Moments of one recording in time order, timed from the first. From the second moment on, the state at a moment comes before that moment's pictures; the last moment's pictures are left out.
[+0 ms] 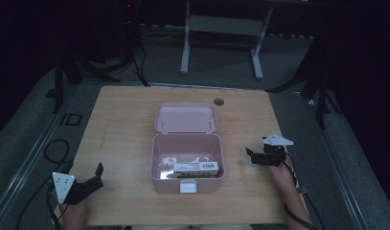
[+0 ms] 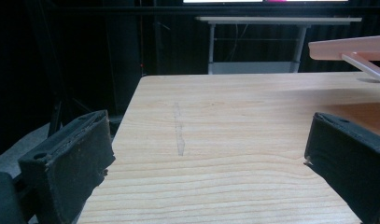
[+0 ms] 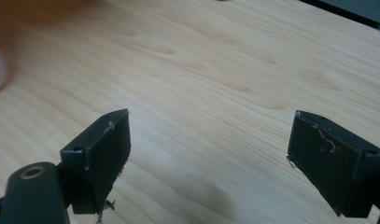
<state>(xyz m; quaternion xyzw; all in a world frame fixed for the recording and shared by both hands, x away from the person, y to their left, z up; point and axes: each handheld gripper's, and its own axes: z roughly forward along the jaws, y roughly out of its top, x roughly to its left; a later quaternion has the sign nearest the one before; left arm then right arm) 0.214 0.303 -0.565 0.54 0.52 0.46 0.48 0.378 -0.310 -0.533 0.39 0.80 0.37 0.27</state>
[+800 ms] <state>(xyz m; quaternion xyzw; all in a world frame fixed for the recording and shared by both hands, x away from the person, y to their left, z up) 0.213 0.303 -0.565 0.54 0.52 0.46 0.48 0.368 -0.352 -0.551 0.47 0.73 0.42 0.26</state>
